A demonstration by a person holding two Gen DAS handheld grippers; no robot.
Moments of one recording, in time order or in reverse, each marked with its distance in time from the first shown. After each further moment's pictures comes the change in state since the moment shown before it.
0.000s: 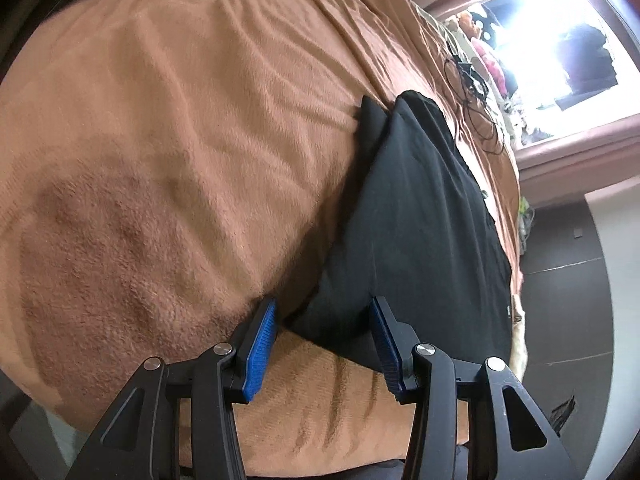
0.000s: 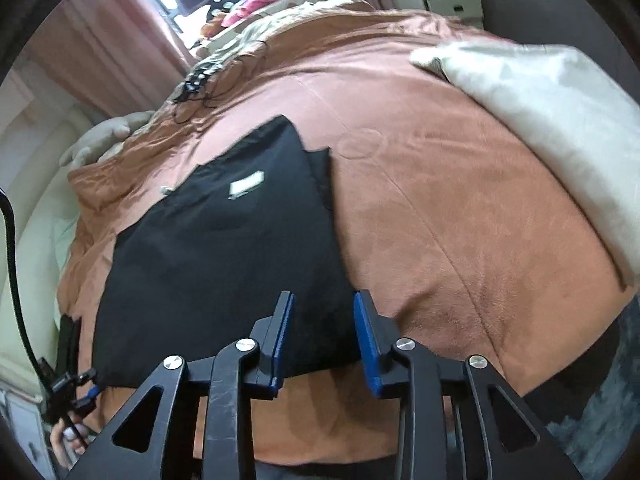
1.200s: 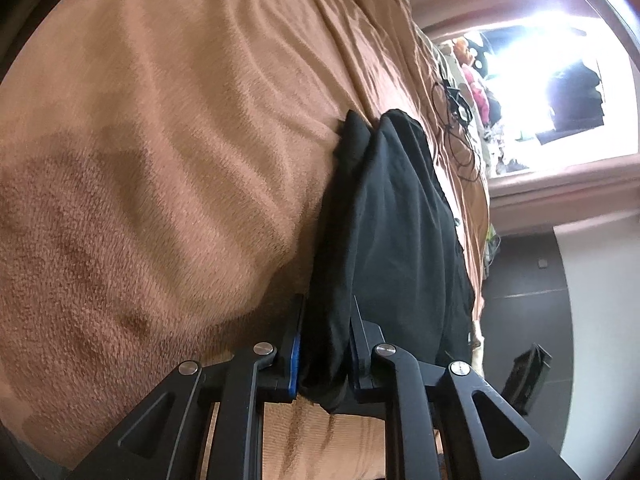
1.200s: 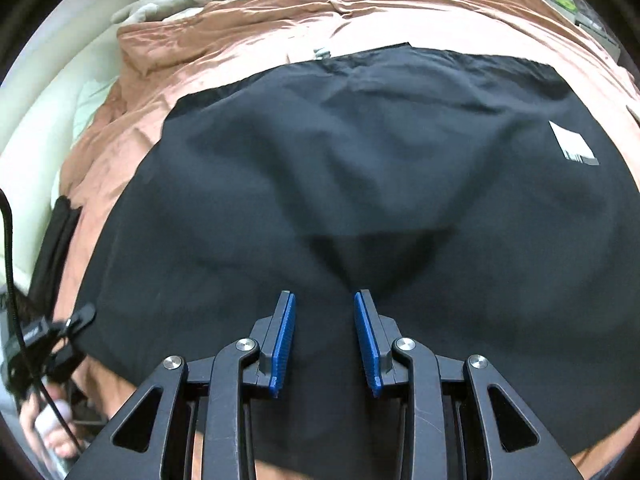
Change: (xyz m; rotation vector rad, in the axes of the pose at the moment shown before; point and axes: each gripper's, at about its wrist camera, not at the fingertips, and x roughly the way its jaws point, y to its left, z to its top) left arm 0.006 0.007 0.008 -0.113 -0.028 -0.149; right arm 0.167 0.221 -0.023 -0.347 0.265 0.038
